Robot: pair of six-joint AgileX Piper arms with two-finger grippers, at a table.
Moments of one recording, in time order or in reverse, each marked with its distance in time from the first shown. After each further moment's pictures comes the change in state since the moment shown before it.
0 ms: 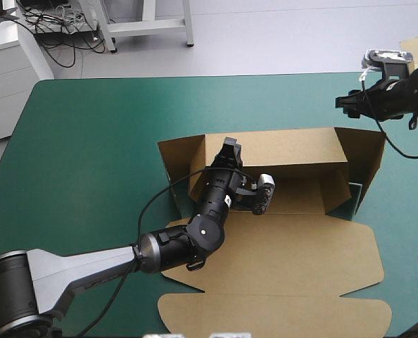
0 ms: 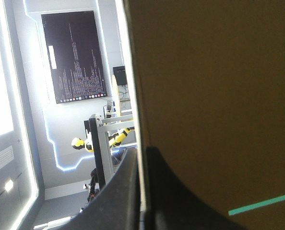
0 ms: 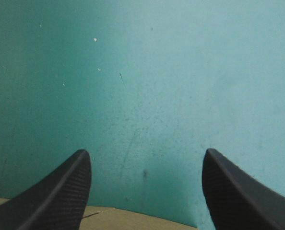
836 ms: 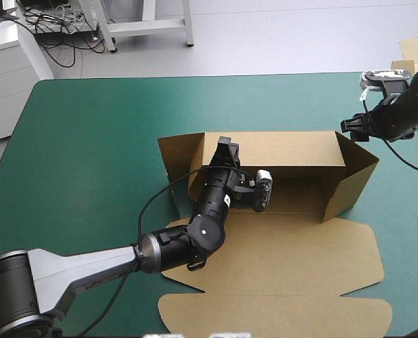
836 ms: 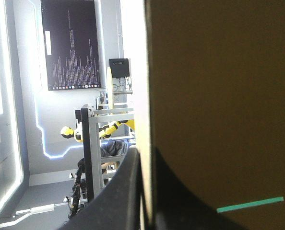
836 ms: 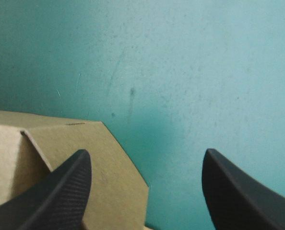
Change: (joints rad) left arm 0.000 0.003 0.000 -0.014 0.029 -0.095; right arm 0.000 -0.054 0.026 -0.082 0.254 -0.039
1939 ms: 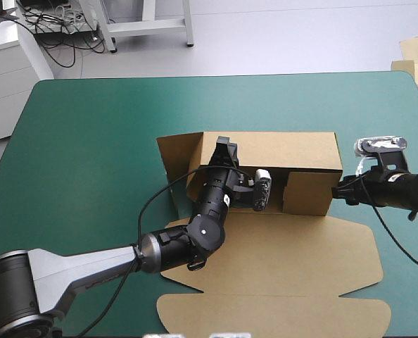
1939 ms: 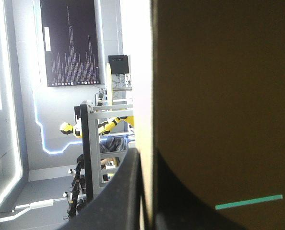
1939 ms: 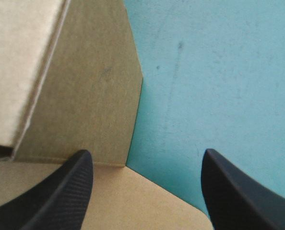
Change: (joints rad) left arm 0.000 0.000 0.000 -0.008 0.009 0.000; right arm -0.002 -0.464 0.744 0.223 -0.446 -0.235
